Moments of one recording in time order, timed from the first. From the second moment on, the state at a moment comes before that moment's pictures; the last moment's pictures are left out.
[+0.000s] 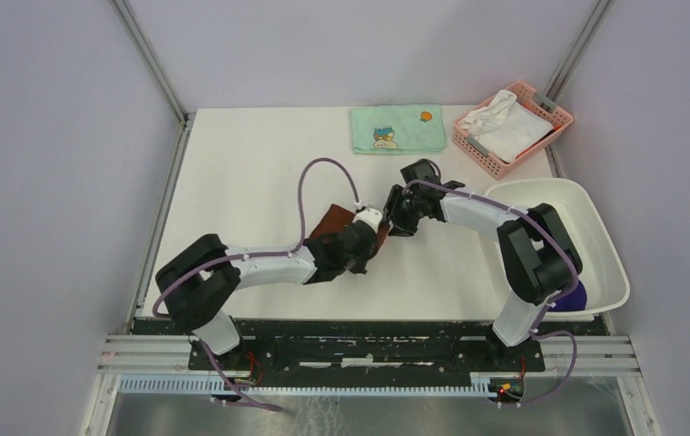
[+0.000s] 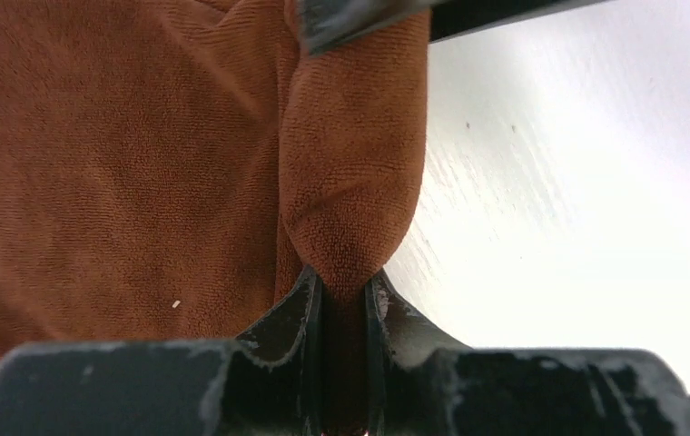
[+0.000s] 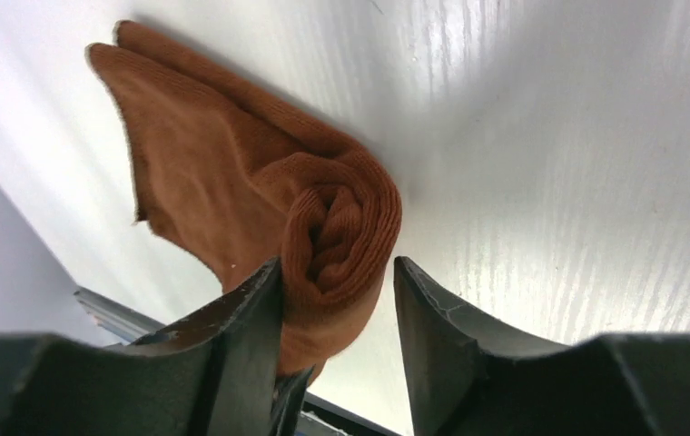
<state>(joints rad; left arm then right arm) -1.05 1.65 0.88 -0.08 -0.38 -0.38 0.50 1.77 1.10 -0.39 -0.21 0.88</state>
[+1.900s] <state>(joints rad) -0.95 1.41 0.70 -0.04 -0.20 -0.74 0.61 1.88 1.22 -0.48 0.00 0.91</state>
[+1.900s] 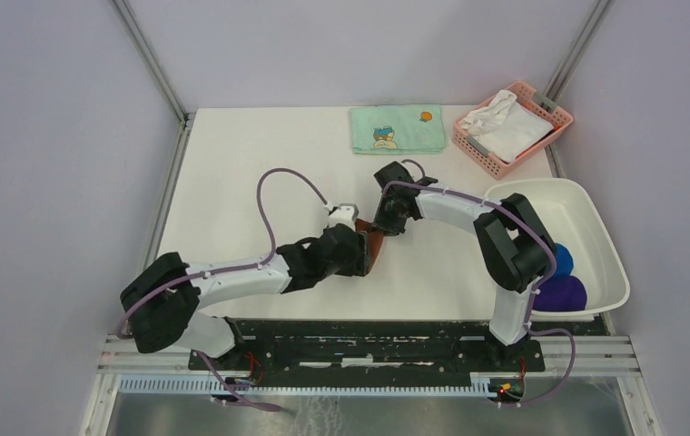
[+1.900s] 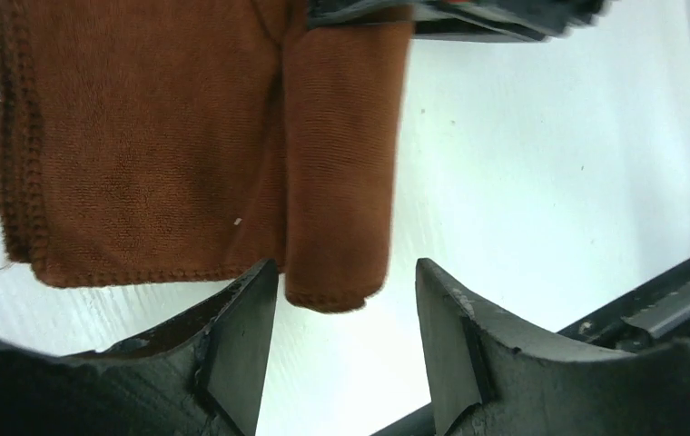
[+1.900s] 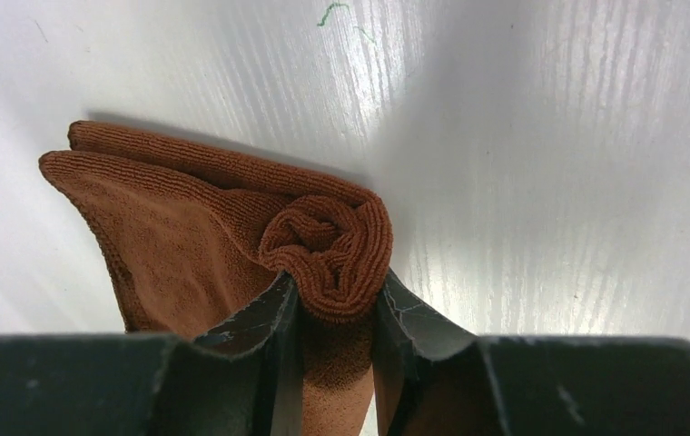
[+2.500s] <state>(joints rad) -1.29 1.81 1.08 -0.26 -0.84 -0.51 0.61 1.88 1.25 -0.56 0.03 0.91</state>
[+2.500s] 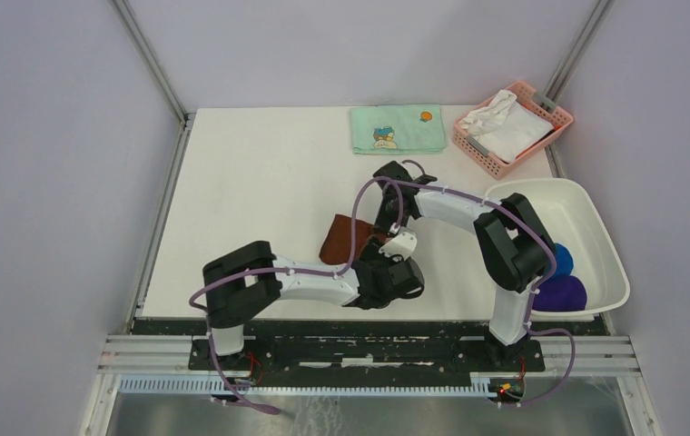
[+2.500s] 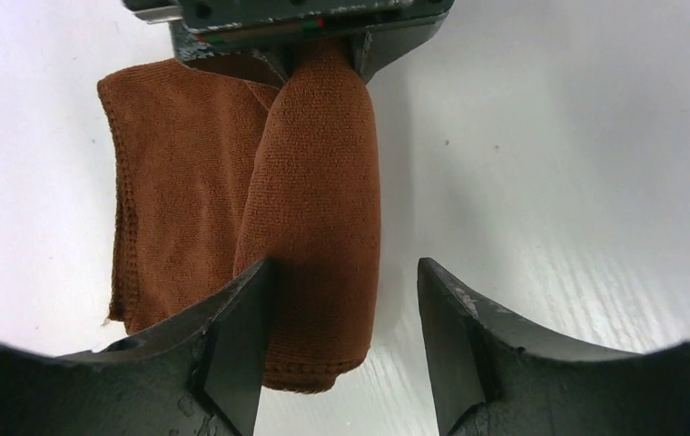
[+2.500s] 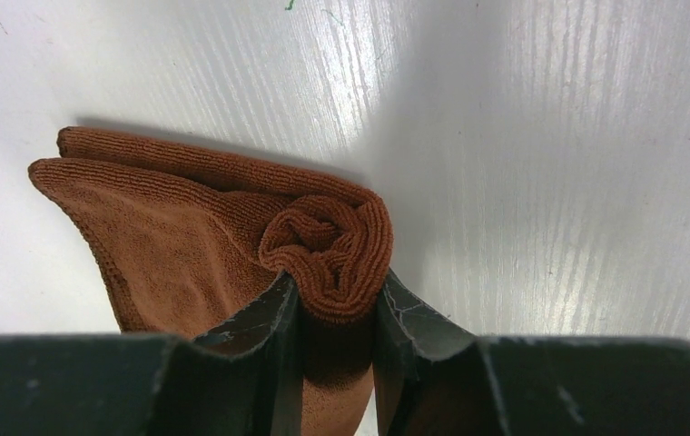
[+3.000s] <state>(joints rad) -1.28 1.91 1.12 -0.33 -0.91 -0.50 0.61 1.88 1.25 -0.54 -0.01 0.90</state>
